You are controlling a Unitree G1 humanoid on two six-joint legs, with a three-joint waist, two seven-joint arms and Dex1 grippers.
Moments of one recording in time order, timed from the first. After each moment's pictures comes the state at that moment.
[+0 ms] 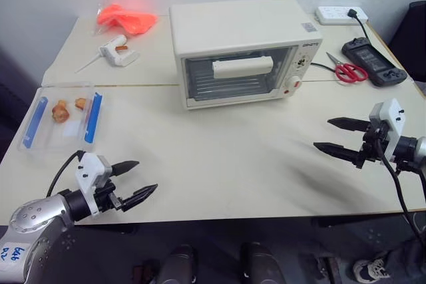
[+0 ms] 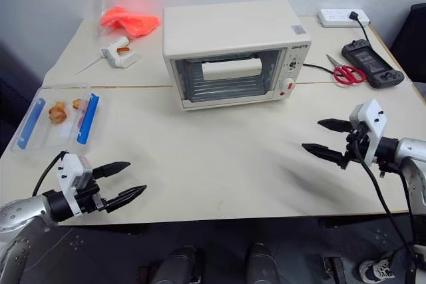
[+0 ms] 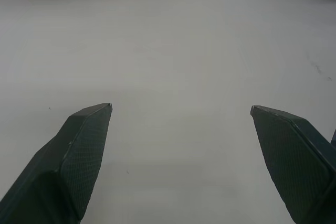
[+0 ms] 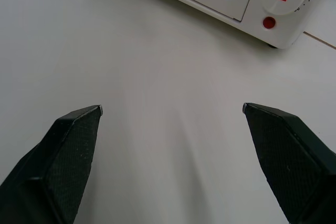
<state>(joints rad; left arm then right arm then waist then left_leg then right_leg) 0.23 0.70 0.36 -0.46 -0.55 0.47 -0.79 -0.29 -0.92 -0.28 0.08 0.47 0.39 1.15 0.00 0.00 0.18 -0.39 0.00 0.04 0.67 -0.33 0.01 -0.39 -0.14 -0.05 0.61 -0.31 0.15</state>
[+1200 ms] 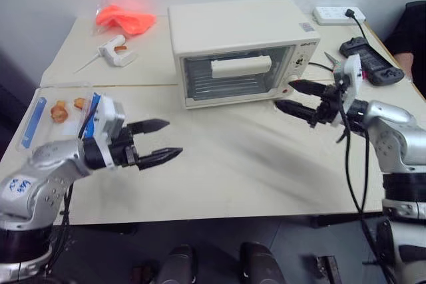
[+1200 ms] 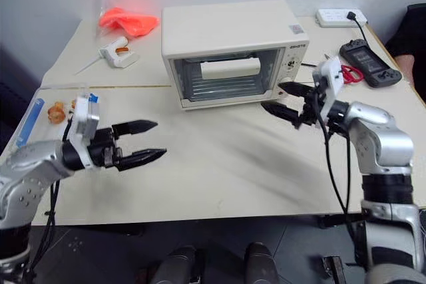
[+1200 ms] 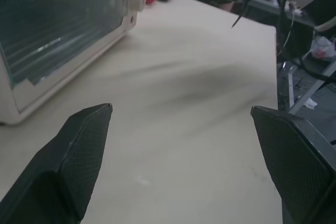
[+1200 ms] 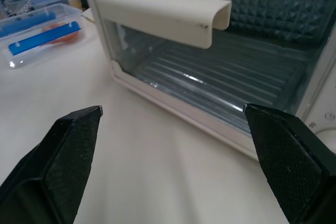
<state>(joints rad) -0.37 0.77 0.23 -0.33 -0.79 0.74 -0.88 -0.73 -0.65 -0.12 0.20 0.51 0.53 0.98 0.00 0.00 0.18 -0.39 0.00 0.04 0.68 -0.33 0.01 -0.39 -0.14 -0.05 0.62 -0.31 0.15</state>
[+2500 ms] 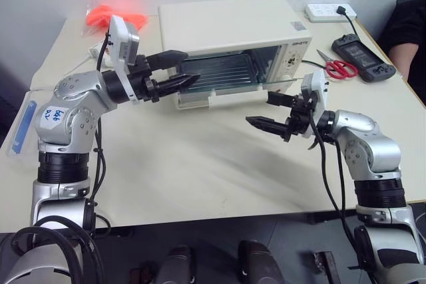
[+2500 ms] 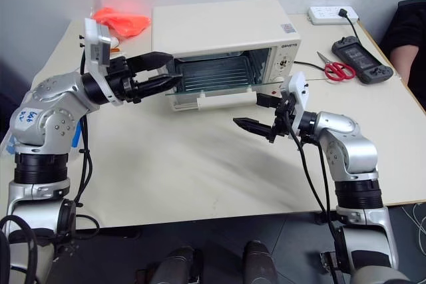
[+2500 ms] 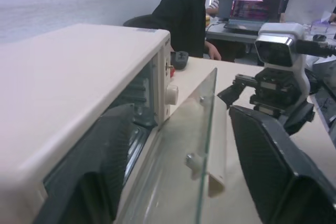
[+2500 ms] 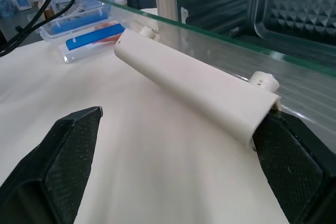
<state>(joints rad) -0.87 0.60 0.06 0.12 -0.54 0.49 -0.92 -0.61 -0.53 -0.06 0.04 0.50 0.49 1.04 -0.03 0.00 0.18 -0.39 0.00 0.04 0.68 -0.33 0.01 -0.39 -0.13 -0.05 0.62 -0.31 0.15</state>
